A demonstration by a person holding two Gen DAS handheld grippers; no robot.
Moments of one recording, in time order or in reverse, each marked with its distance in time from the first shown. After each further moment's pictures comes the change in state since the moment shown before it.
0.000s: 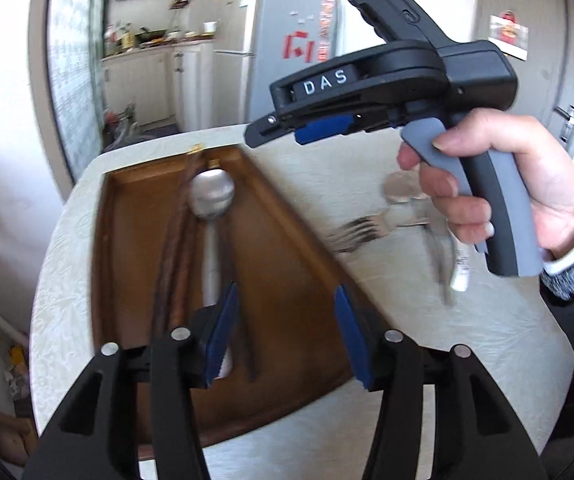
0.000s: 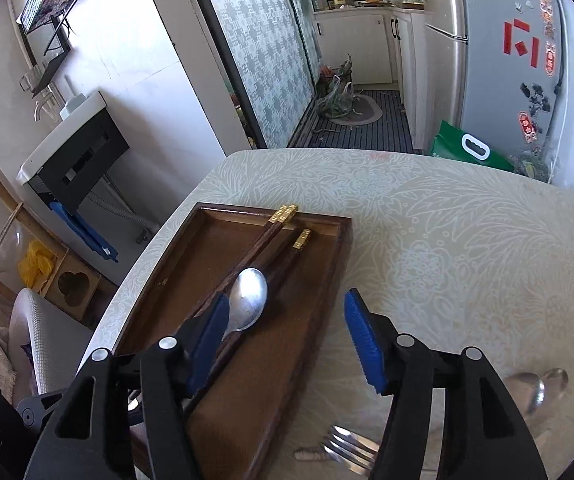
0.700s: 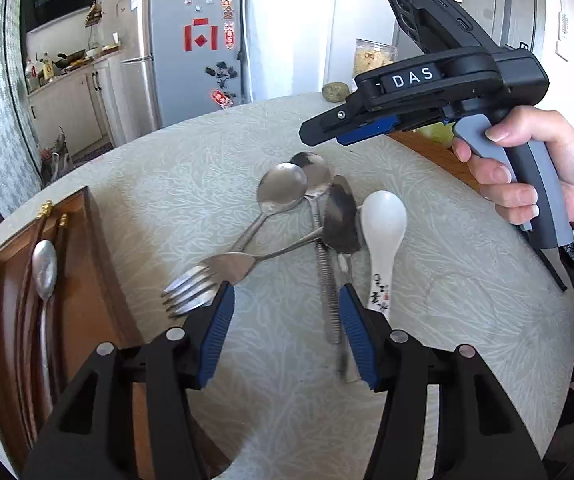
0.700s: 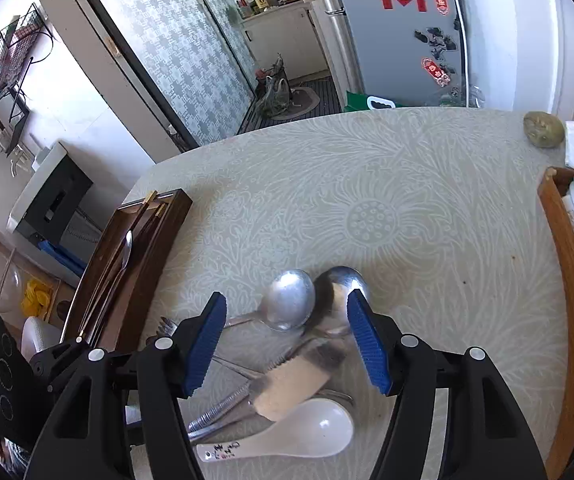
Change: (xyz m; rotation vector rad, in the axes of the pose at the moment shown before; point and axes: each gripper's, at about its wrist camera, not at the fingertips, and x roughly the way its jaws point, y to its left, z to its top) left arm 0.075 -0.105 0.034 0.194 0.085 -0.132; right arm -0.089 -0.161 -0.079 0.216 -0.006 -0.023
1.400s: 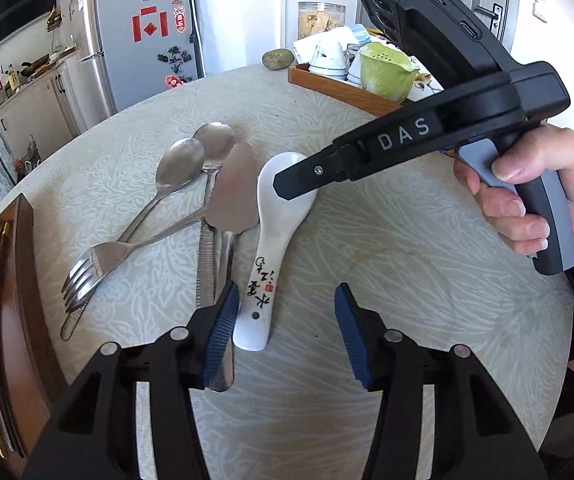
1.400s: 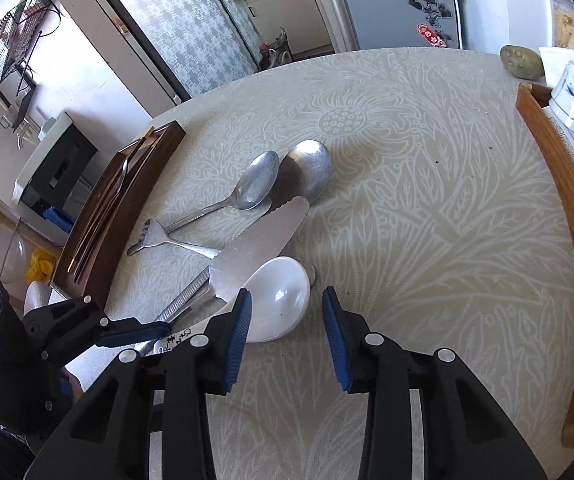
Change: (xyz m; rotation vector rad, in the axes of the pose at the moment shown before) left arm 0.038 -0.061 -0.004 0.087 0.093 -0.025; right arm 0.001 -0.020 -0.067 -0.020 0.090 0.024
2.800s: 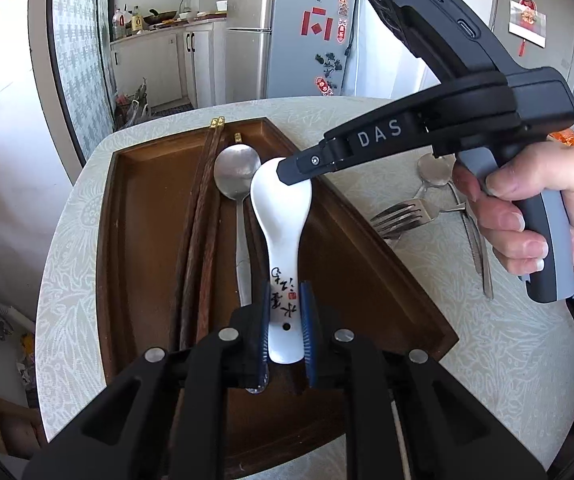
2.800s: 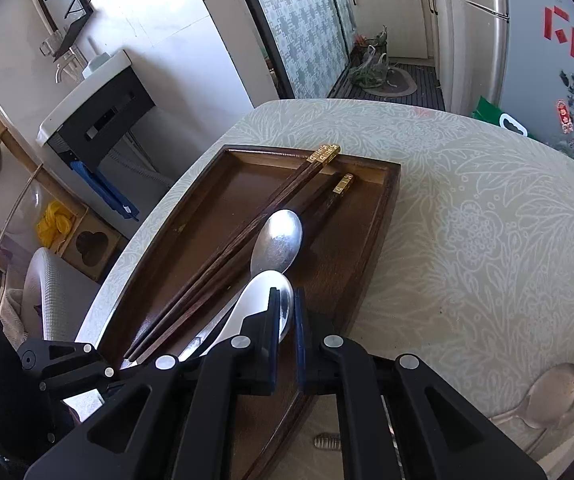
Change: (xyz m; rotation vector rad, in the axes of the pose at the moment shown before) left arm -0.096 0.168 -0.079 -0.324 -0.078 0.219; right arm 0.133 0.216 0.103 -0.272 0.070 0.065
